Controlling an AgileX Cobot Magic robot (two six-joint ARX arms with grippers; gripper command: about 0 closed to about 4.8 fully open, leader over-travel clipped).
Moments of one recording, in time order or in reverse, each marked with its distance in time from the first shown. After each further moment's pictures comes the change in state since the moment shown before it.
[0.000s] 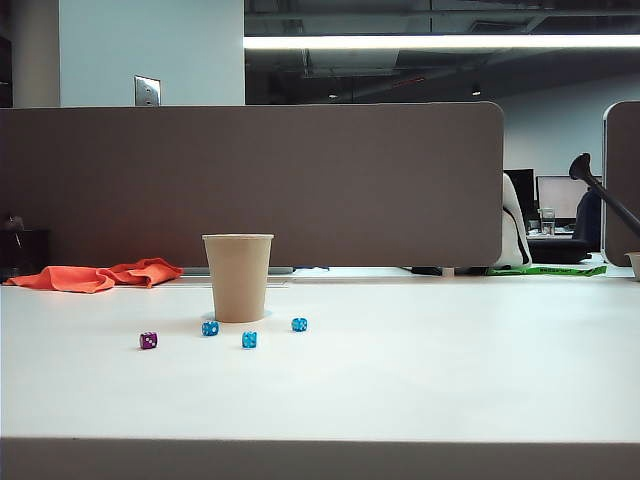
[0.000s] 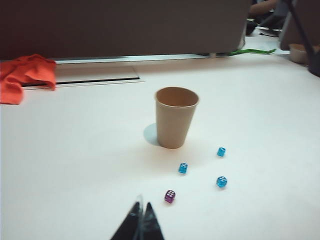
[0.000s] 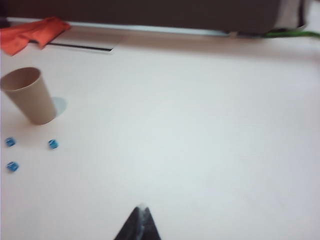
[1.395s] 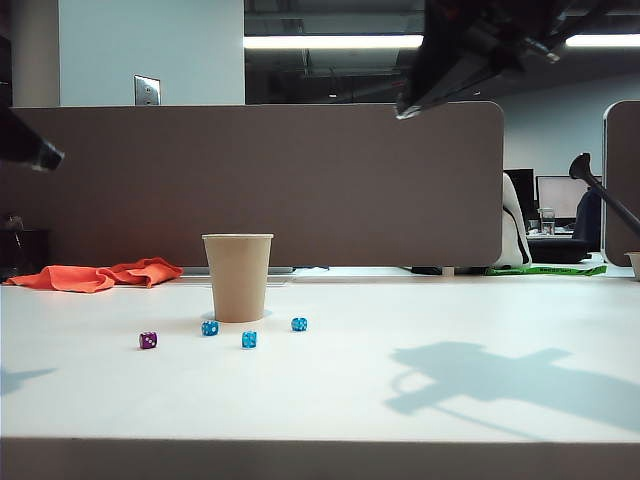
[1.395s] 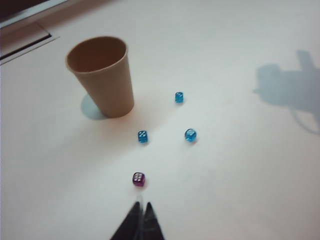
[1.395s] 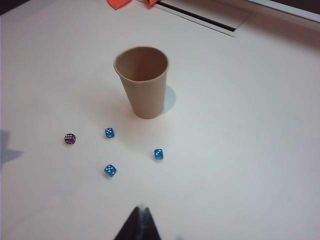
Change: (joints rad) left arm -0.169 0.660 0.198 0.122 0.059 0.383; right arm 0.584 0.642 0.292 0.210 0.234 0.036
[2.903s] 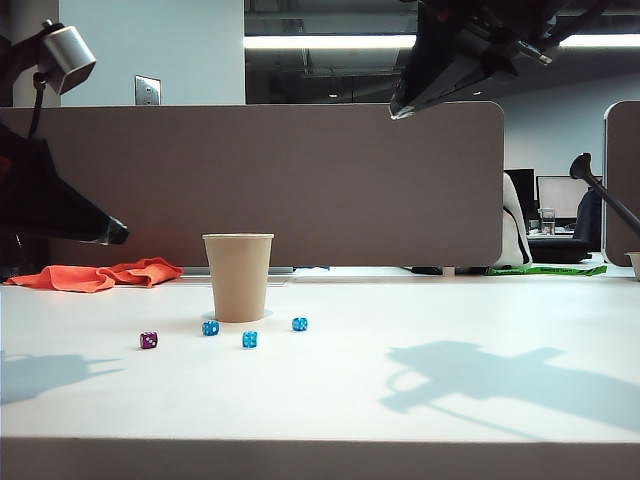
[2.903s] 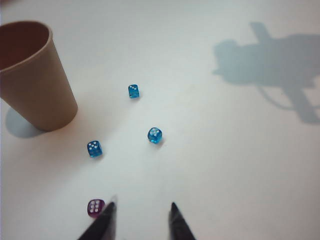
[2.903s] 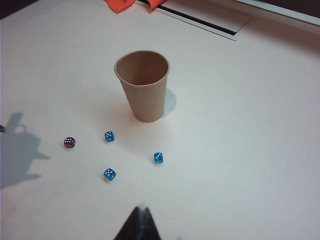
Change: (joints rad) left arm 0.001 0.391 0.002 0.261 0.208 0.152; right arm 0.000 0.010 0.000 0.021 0.000 0.000
